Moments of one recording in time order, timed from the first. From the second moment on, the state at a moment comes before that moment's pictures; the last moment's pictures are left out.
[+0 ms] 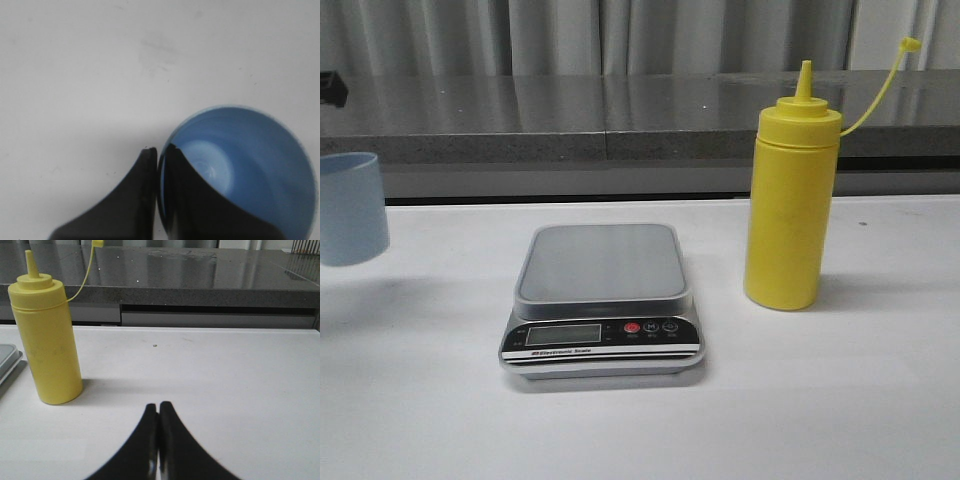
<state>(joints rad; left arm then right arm) -0.03 1.62 -1.12 -0.09 0.57 -0.11 0.03 -0.01 0.03 -0.07 0.17 0.10</state>
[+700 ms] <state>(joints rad) -0.37 1.75 -1.45 -0.10 0.70 -0.09 0.03 -0.01 0.03 -0.07 0.17 0.10</state>
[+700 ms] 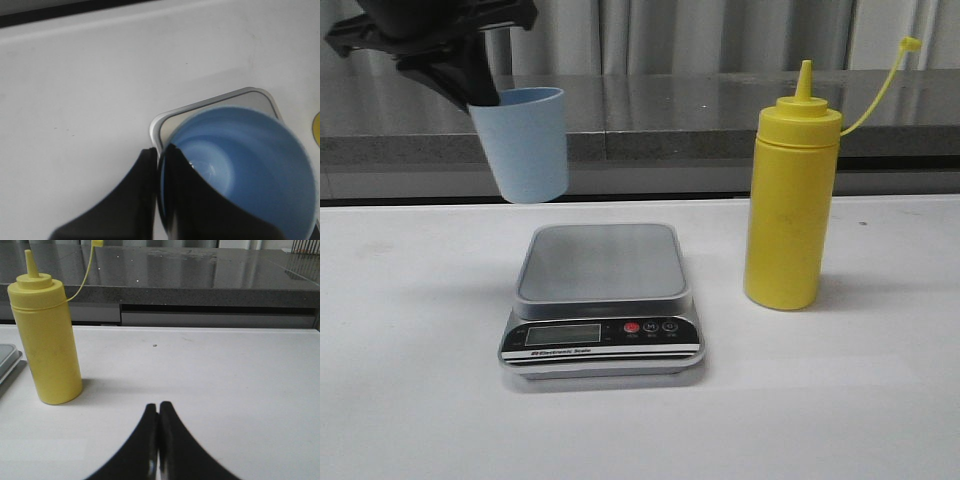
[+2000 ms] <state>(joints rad) -0.49 1.93 -1.52 -0.10 0.68 -0.07 0.03 -0.01 0.03 -0.07 0.17 0.10</state>
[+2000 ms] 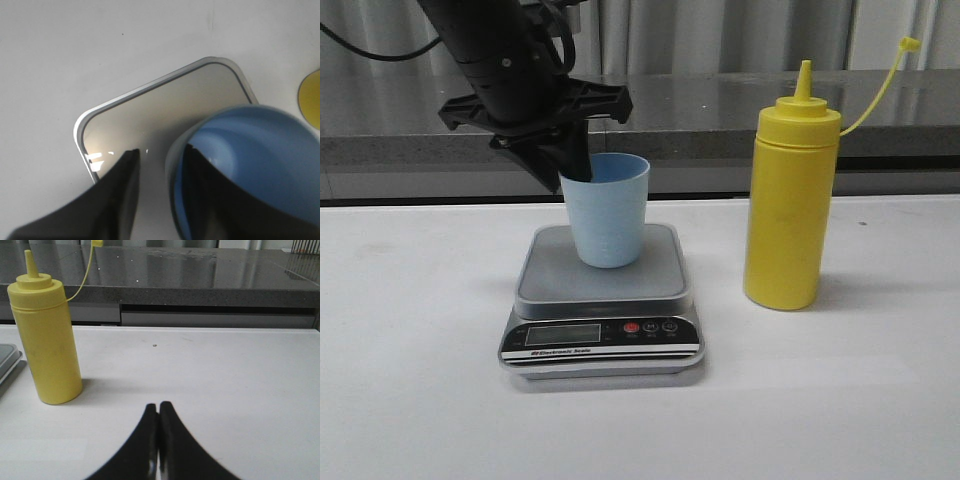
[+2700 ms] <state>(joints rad) -0.46 1.71 -1.52 -0.01 0.76 -0.07 0.03 -0.01 0.03 -0.07 0.17 0.10</state>
